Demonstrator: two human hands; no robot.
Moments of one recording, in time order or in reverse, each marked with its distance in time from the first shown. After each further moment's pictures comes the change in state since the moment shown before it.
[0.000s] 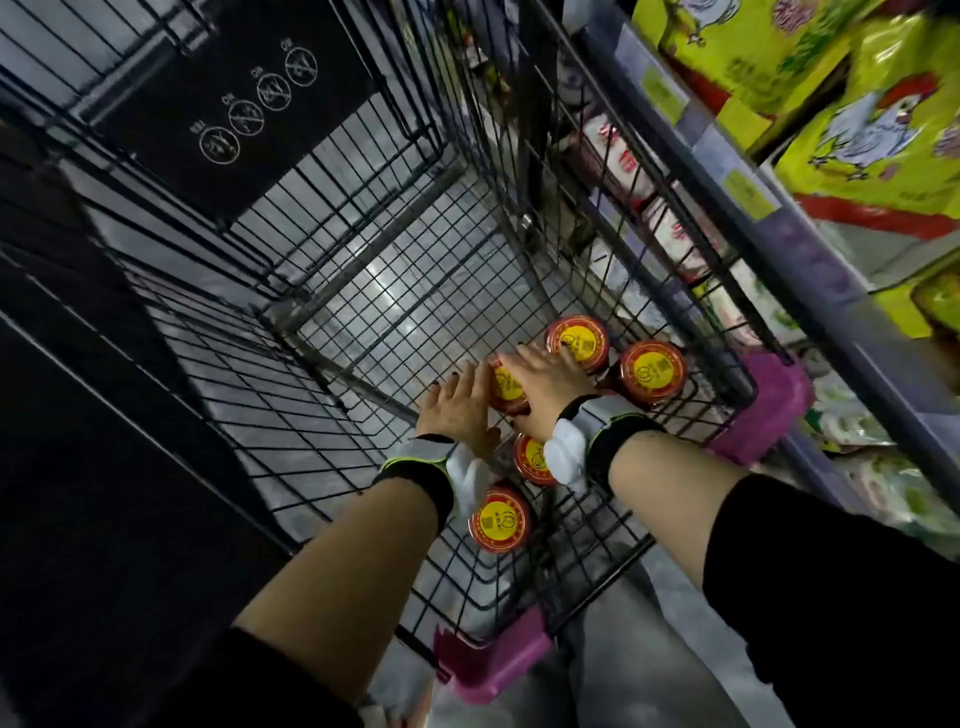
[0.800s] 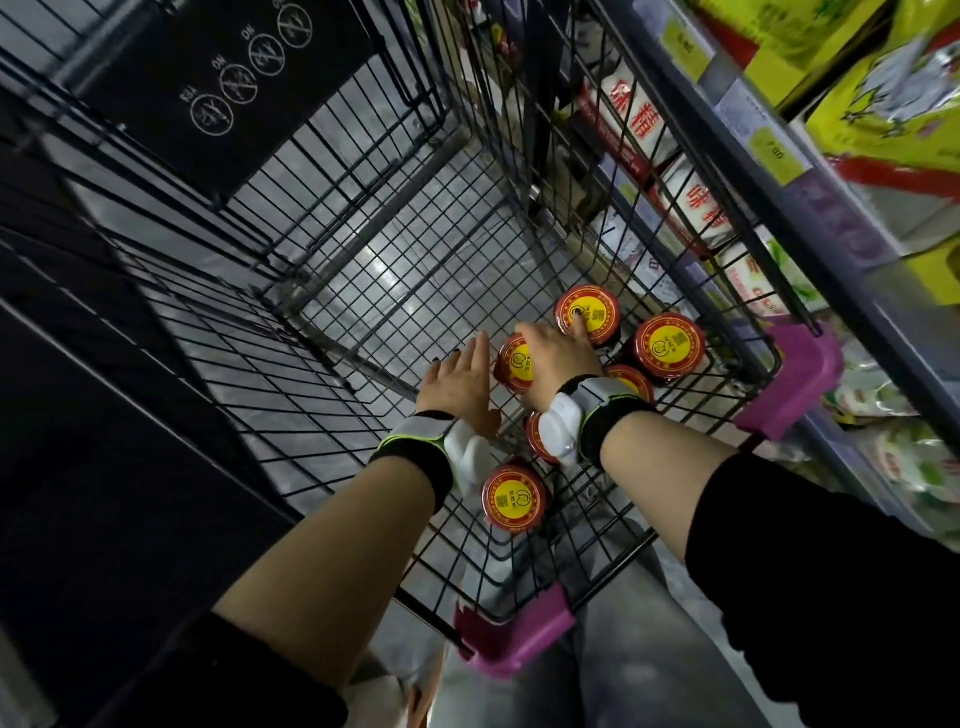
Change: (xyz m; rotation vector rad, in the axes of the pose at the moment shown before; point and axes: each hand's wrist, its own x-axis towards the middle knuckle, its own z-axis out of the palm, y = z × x) left_hand -0.005 -0.010 -0.013 0.004 -0.044 -0.001; right_hand 0.008 -0.012 0.005 0.110 0.139 0.125
